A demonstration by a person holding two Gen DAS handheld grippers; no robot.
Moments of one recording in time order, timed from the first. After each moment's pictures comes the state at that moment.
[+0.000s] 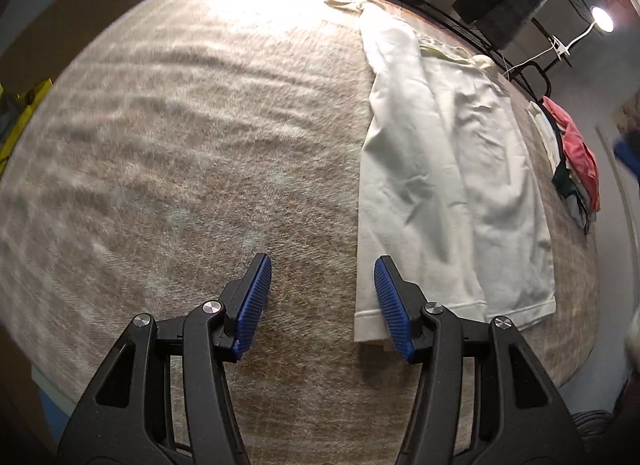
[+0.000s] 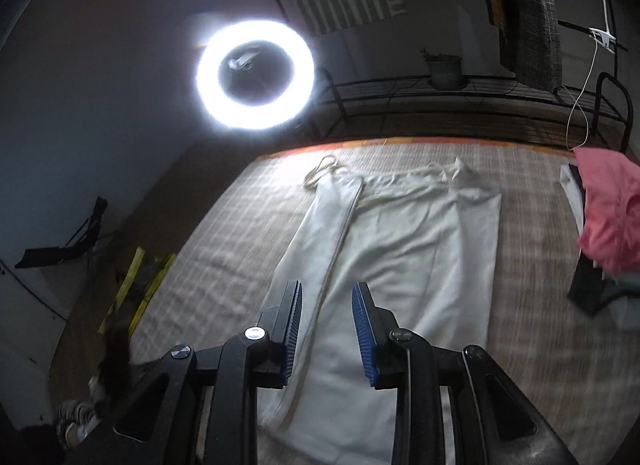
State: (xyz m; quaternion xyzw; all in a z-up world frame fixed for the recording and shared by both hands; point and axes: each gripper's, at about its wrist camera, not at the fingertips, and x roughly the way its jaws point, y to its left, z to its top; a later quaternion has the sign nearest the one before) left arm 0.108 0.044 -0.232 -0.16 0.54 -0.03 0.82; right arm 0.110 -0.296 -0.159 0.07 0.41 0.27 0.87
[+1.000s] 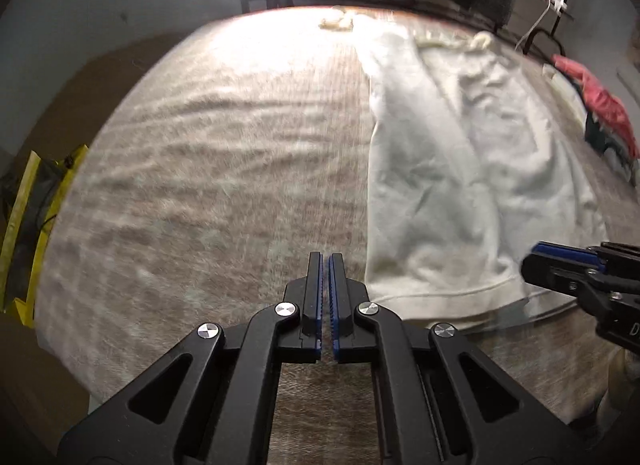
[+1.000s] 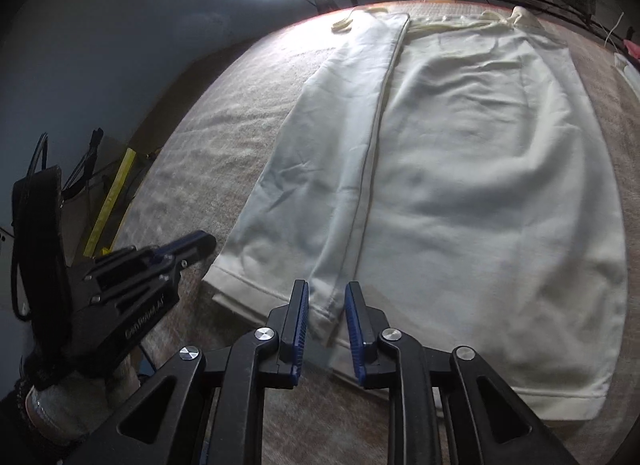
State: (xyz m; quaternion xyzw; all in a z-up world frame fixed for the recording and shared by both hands) left arm 0.088 0.019 -0.222 -0.02 0.49 0.02 0.87; right arm 0.059 -0.233 -0.290 0.03 0.52 0.28 0.80
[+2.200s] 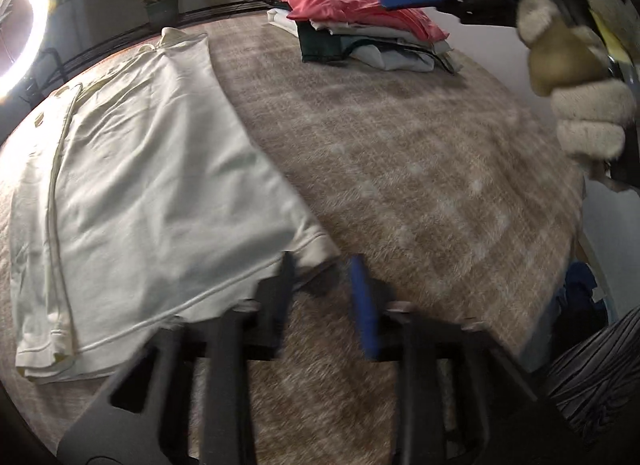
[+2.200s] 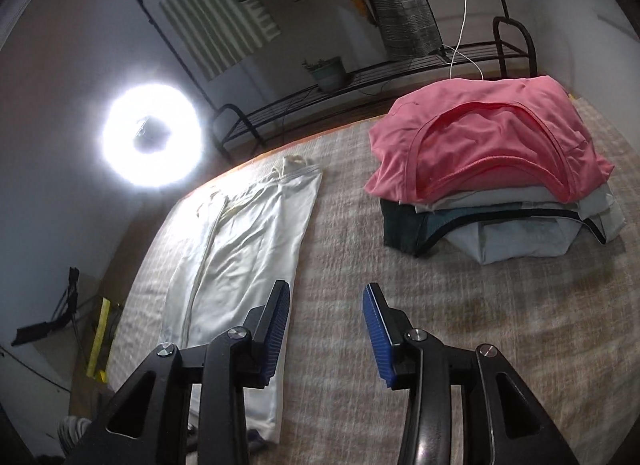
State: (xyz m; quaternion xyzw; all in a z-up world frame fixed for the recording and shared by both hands) left arm 0.054 -0.248 -0.220 0.08 0.46 -0.28 0.84; right arm 0.105 -0.513 -0.203 0.17 0.40 0.16 0.89
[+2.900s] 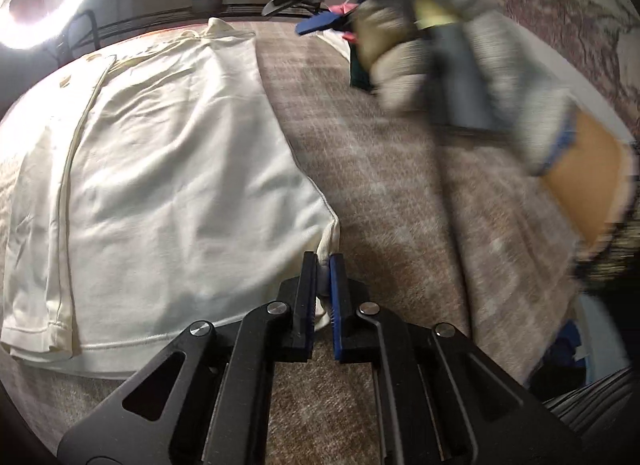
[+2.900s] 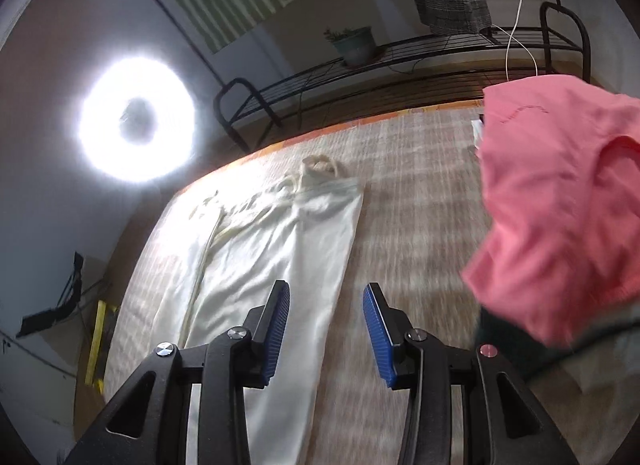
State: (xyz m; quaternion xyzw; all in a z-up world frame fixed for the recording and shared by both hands) left arm 0.075 -0.223 -0.214 -0.01 0.46 -0.23 0.86; right arm 0.242 -0.448 -0.240 0.16 0.43 0.20 0.87
